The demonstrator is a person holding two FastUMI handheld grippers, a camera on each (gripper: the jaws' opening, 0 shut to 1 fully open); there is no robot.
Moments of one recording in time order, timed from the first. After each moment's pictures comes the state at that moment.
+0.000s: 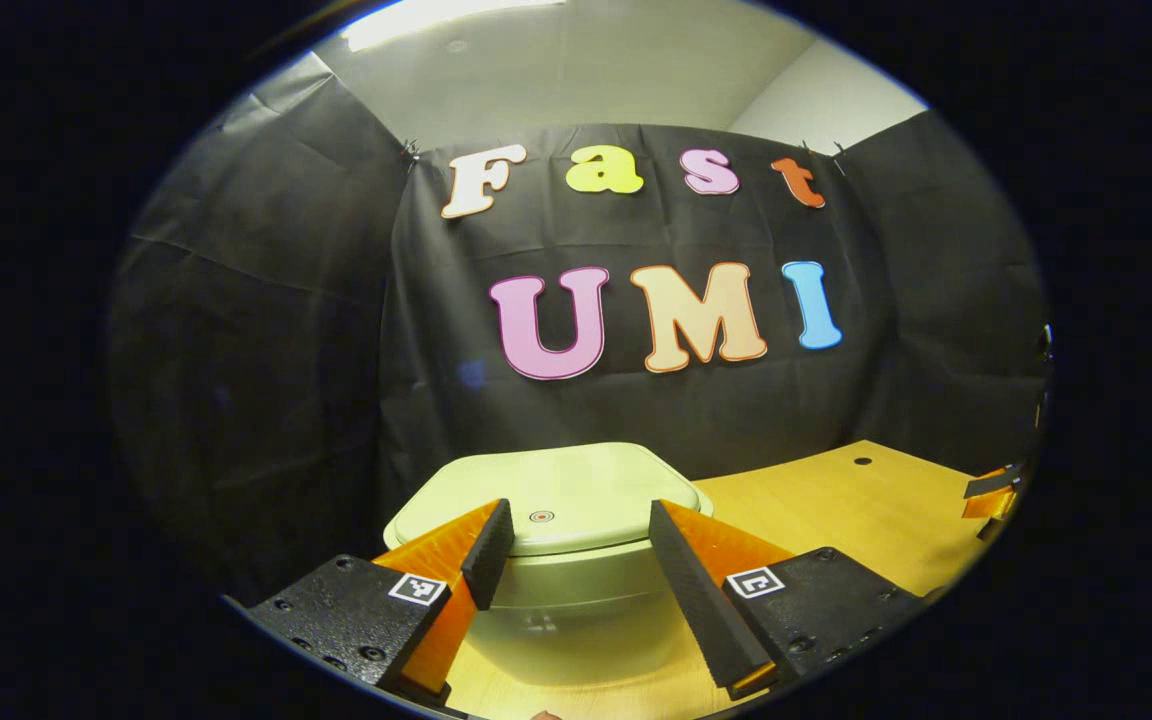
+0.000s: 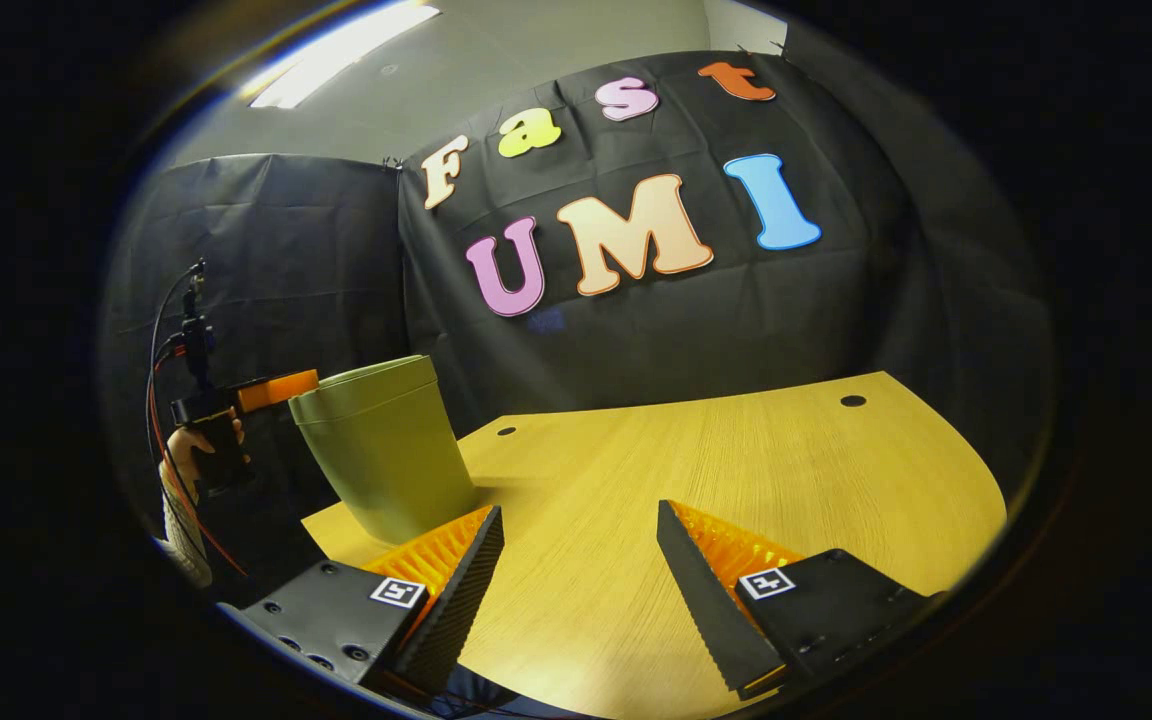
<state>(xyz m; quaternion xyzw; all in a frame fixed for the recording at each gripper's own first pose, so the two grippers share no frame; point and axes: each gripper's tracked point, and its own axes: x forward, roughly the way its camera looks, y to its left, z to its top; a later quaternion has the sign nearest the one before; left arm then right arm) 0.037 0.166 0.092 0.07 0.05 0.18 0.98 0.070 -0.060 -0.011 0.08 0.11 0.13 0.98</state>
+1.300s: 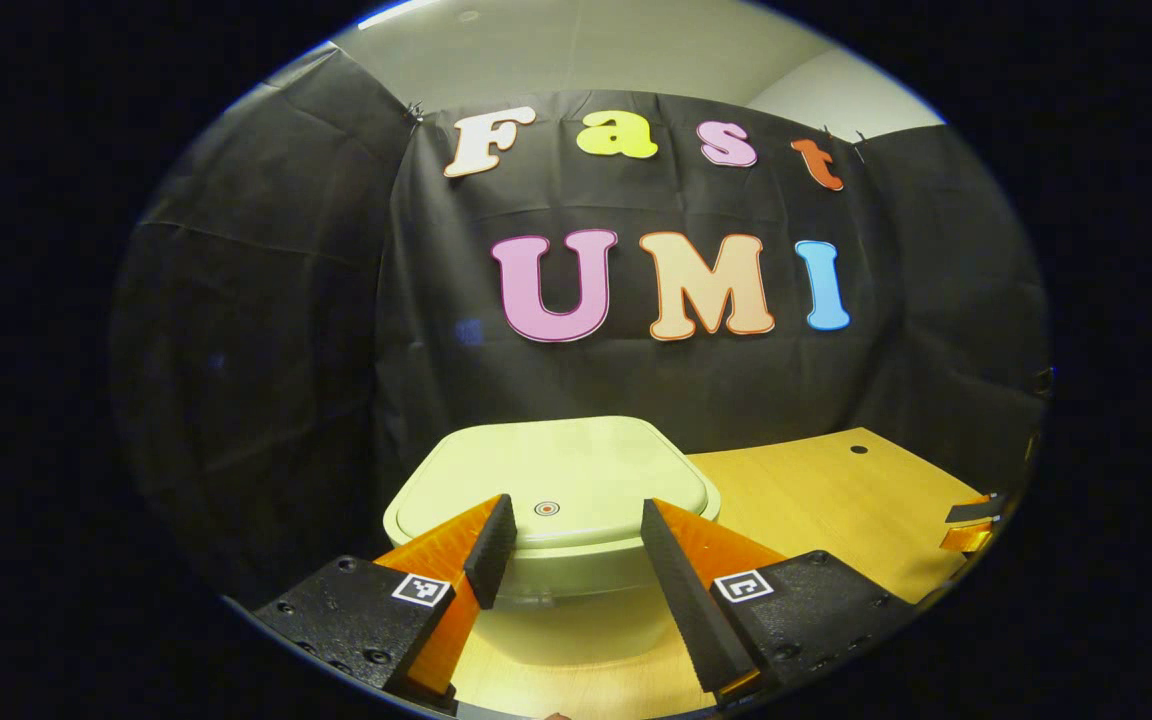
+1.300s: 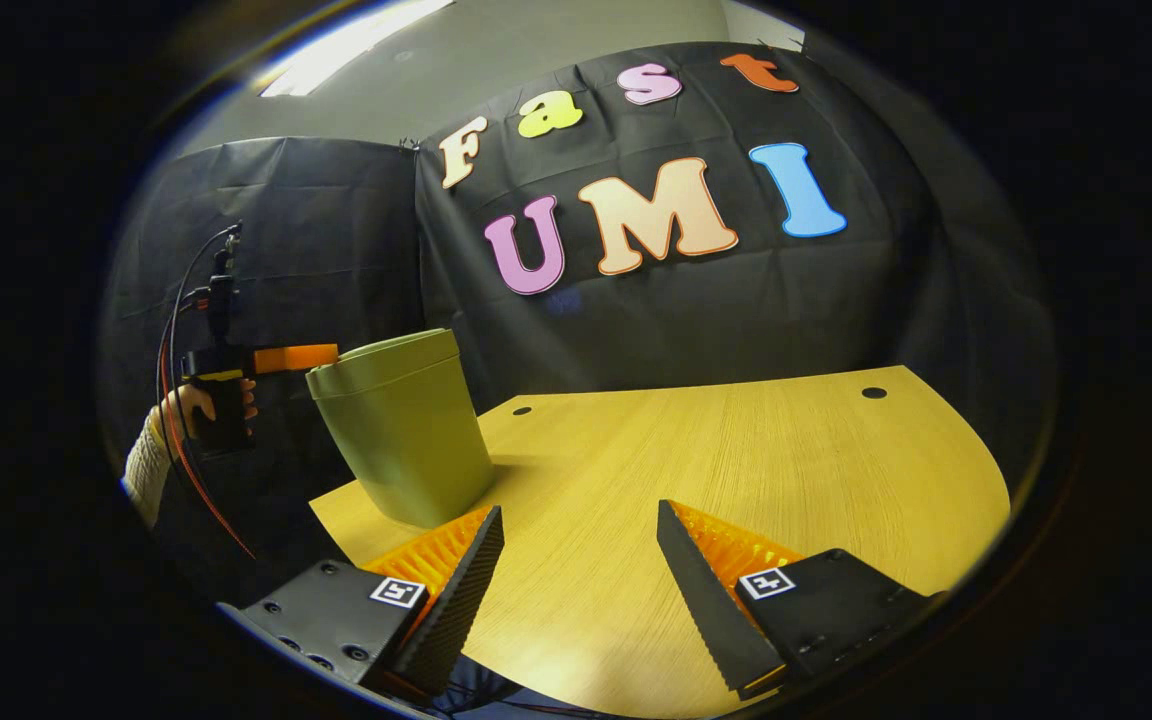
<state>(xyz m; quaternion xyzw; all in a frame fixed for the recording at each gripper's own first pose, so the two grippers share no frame) 0.045 0.175 0.079 0.04 0.13 0.18 0.97 0.070 -0.037 -0.022 0.06 0.13 0.15 0.98</state>
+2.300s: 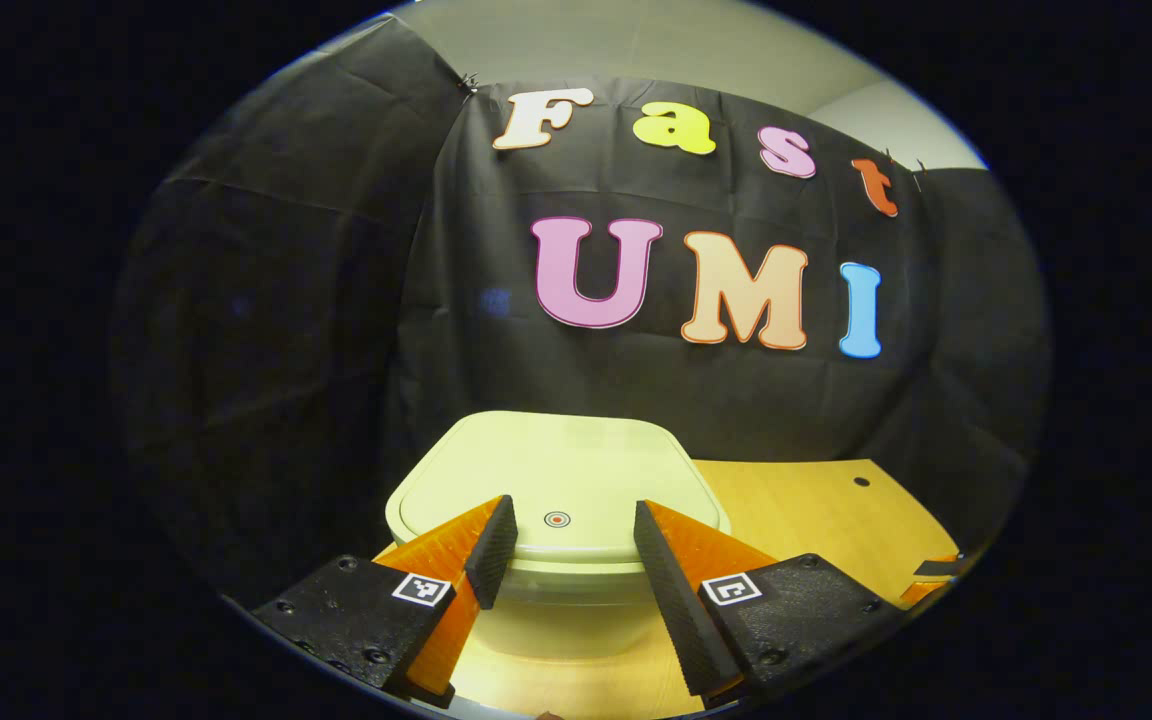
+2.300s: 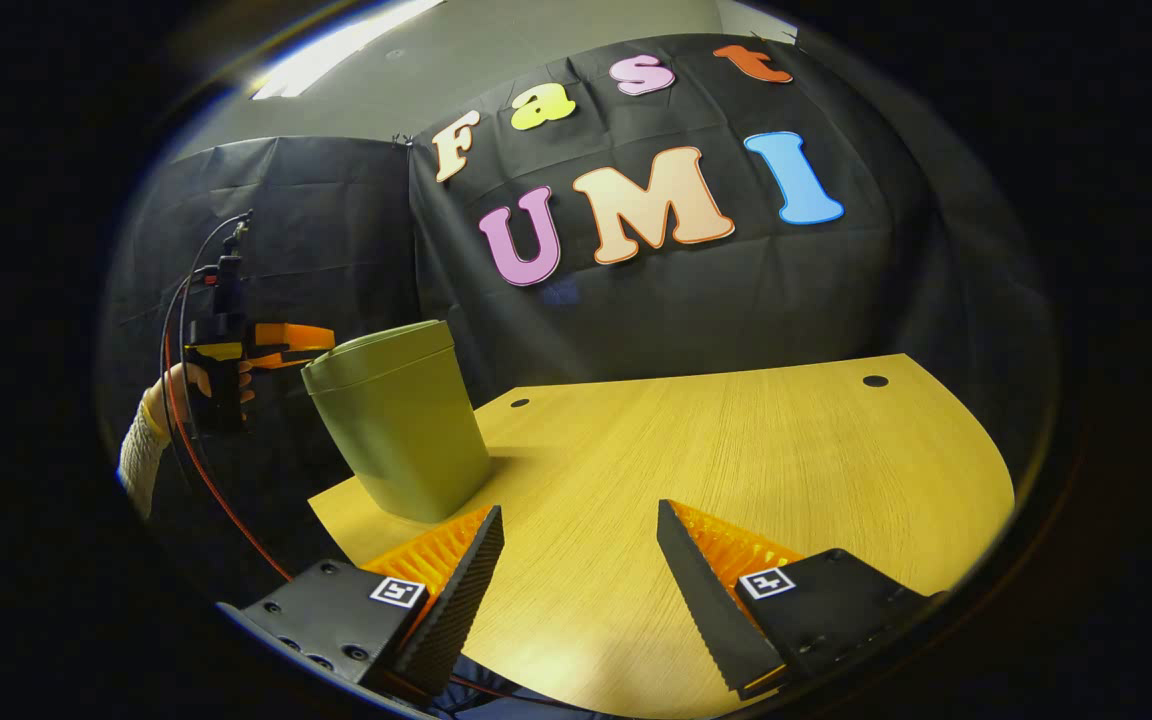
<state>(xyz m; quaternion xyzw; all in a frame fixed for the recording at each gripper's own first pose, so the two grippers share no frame) 0.051 0.188 0.082 -0.02 0.14 0.23 0.96 0.074 -0.038 -0.031 0.07 0.15 0.15 0.98</state>
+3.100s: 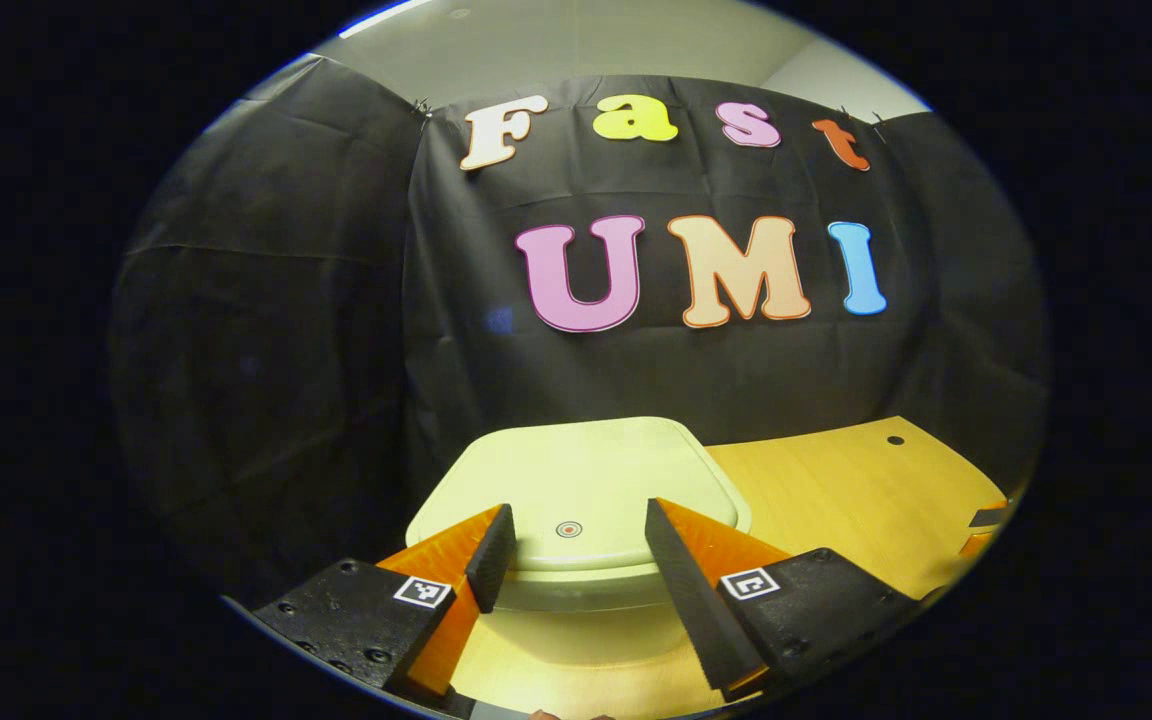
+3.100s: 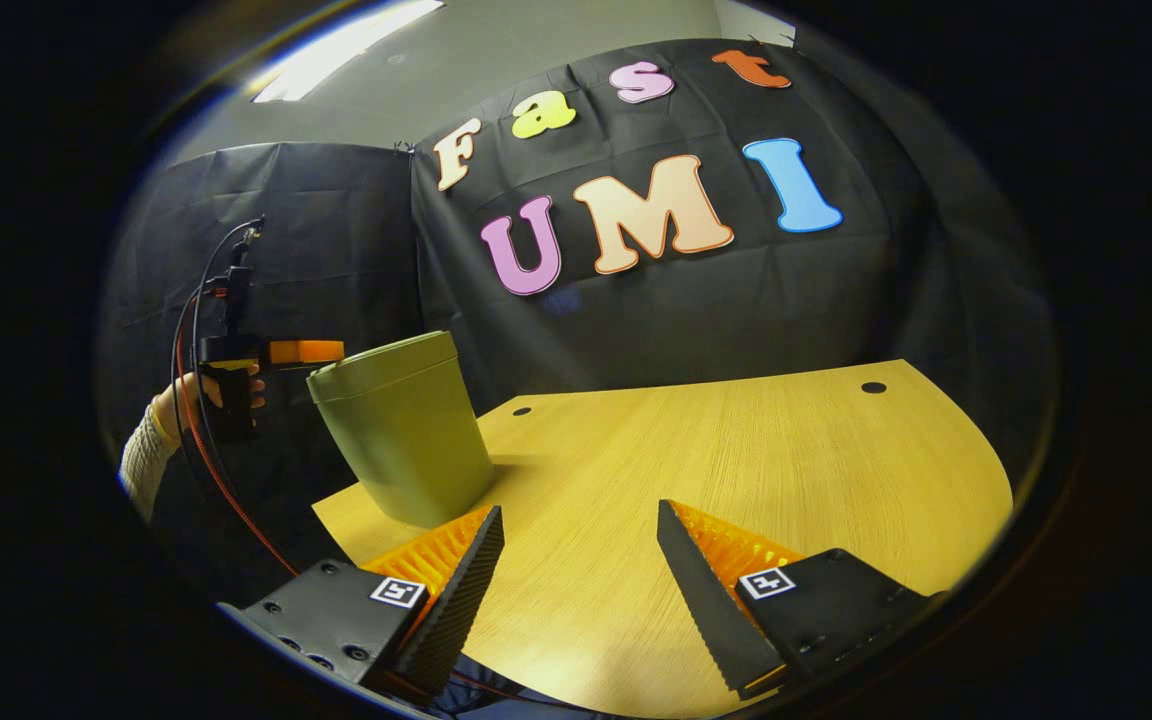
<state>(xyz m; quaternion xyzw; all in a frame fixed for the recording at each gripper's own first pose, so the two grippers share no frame) 0.053 0.195 0.090 0.05 0.14 0.24 0.96 0.071 -0.045 -0.022 0.07 0.13 0.15 0.98</state>
